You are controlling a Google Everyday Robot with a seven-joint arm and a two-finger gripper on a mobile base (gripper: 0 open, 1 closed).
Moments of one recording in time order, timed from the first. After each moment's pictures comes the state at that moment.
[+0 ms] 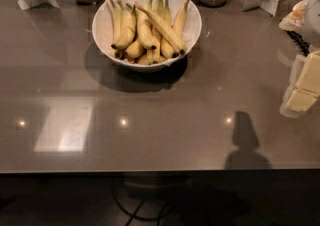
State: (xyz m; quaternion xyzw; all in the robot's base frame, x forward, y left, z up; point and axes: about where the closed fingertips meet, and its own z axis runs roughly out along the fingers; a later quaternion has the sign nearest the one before) arm 0.438 -0.216 0.977 -0.60 0.78 -0.04 0.16
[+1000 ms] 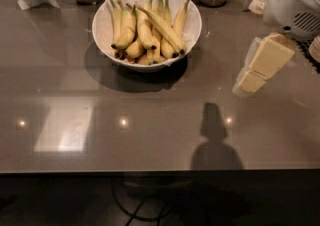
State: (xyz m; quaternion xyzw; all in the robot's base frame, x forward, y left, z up) arm 0.470 -0.154 0.994 -0.59 0.77 -0.02 0.25
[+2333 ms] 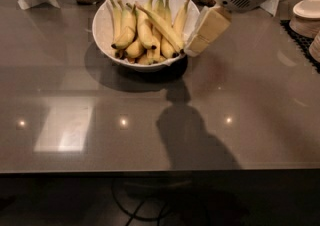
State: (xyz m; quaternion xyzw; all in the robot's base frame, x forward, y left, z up) arm 0.576 -0.089 1.009 -0.58 0.72 -0.04 0.37
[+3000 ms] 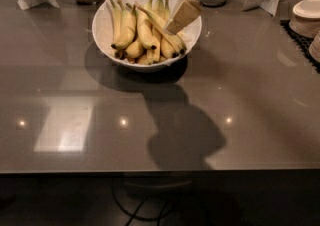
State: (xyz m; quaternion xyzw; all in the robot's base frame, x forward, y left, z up) arm 0.644 -0.050 1.003 -0.57 0.71 -0.02 0.41
